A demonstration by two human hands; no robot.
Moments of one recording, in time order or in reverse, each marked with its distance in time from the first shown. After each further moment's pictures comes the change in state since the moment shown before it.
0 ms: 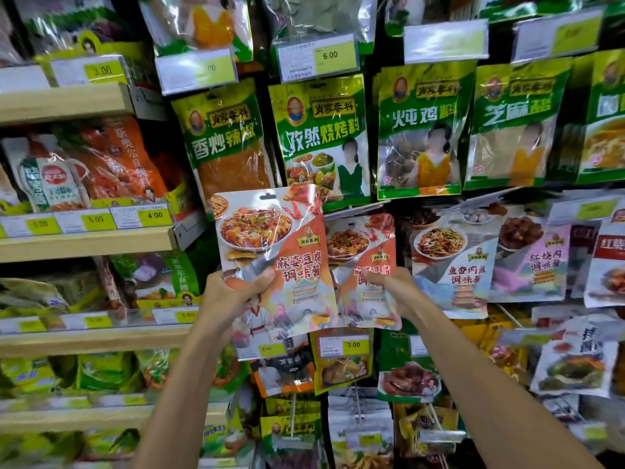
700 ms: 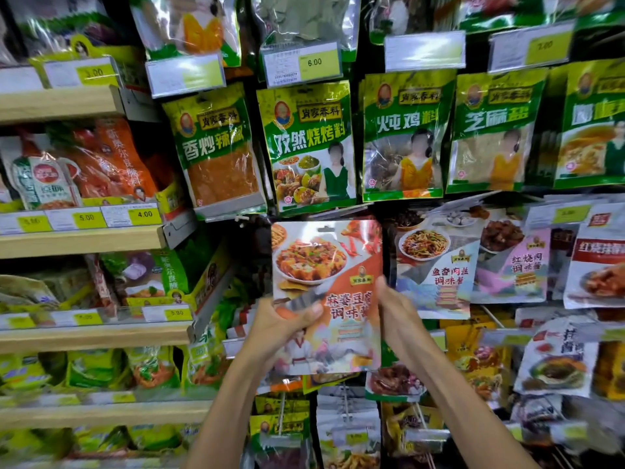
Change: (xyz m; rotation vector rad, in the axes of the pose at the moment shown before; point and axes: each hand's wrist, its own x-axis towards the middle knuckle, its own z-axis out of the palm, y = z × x) left_hand -0.042 -0.027 0.065 -0.007 -0.230 -0.055; right_hand -0.095 0.006 -0.003 0.166 -0.183 -0.212
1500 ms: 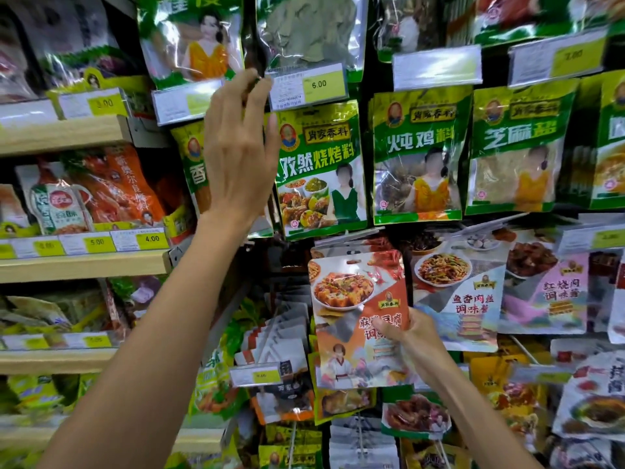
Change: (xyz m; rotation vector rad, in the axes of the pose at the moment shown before) left_hand 0.114 0.193 -0.009 1.164 0.821 1.219; right_hand 0.049 0.023 -0.034 -0.113 0.127 0.011
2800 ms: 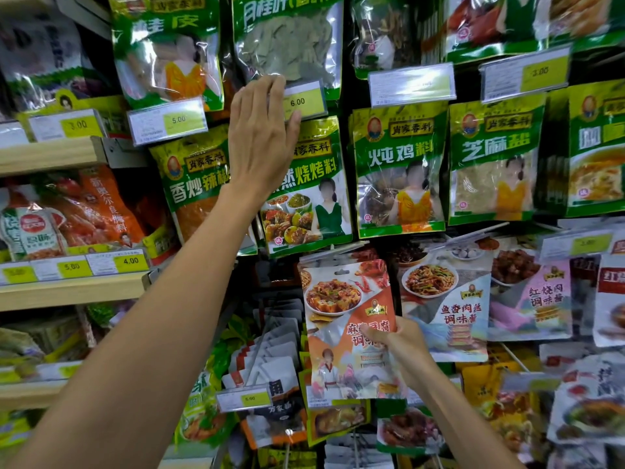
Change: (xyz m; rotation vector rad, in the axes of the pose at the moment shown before) left_hand 0.034 0.004 0.067 0.080 -0.190 0.059; right_hand 0.012 -0.011 0.011 -0.019 0.163 0.111
